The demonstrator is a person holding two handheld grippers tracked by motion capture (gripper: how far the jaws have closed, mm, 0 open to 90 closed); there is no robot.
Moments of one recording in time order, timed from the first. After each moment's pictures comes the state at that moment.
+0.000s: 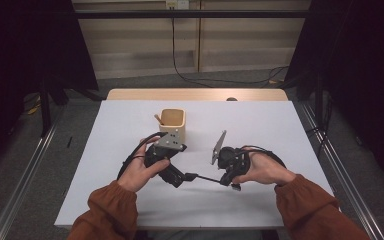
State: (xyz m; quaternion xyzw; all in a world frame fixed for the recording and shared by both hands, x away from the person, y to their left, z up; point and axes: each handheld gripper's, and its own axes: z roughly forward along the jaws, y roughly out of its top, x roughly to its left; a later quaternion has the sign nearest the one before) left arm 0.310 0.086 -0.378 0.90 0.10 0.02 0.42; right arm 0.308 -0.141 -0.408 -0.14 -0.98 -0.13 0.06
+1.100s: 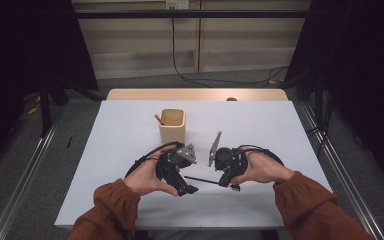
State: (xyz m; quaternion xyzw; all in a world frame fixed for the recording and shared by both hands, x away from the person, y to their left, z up) left arm 0.308 0.061 -0.401 0.95 0.06 -0.02 0.30; right arm 0.306 -0.132 -0.402 -0.11 -0.99 -0.11 0.06
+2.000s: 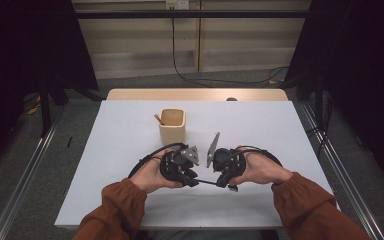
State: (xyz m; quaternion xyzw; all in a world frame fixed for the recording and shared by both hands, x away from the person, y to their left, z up) left arm 0.313 0.054 -0.408 0.96 0.03 -0.04 0.28; right arm 0.303 -0.126 -0.401 -0.11 -0.98 -0.12 0.06
